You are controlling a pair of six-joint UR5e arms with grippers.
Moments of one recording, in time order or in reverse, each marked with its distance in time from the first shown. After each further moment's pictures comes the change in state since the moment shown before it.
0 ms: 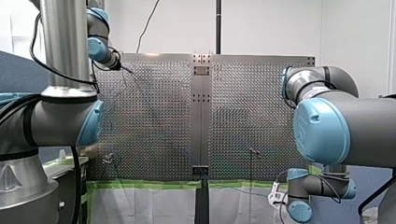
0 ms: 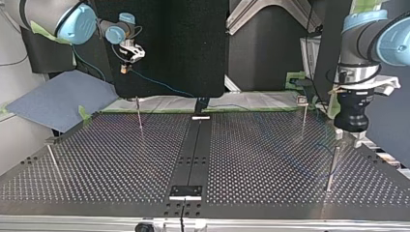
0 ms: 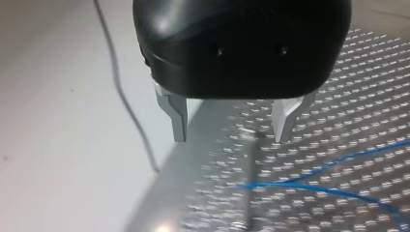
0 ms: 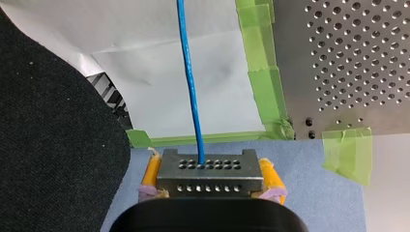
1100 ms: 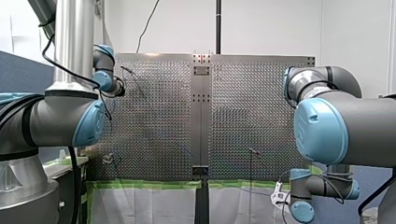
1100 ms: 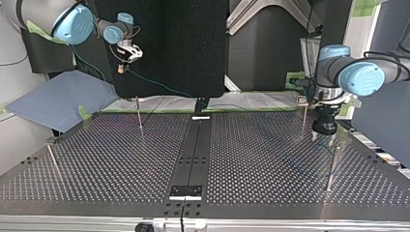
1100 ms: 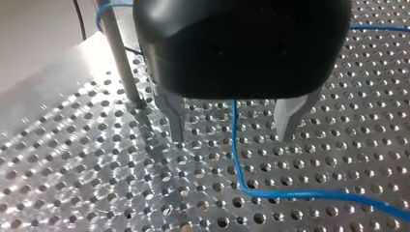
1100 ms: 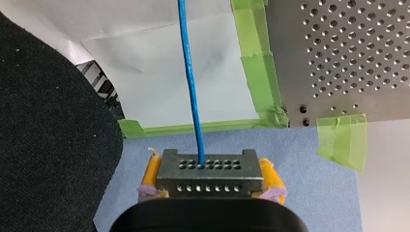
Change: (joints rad) left arm -0.025 -0.301 -0.042 0.261 -0.013 -0.213; right arm -0.022 0.000 0.002 -0.012 0.004 -0.005
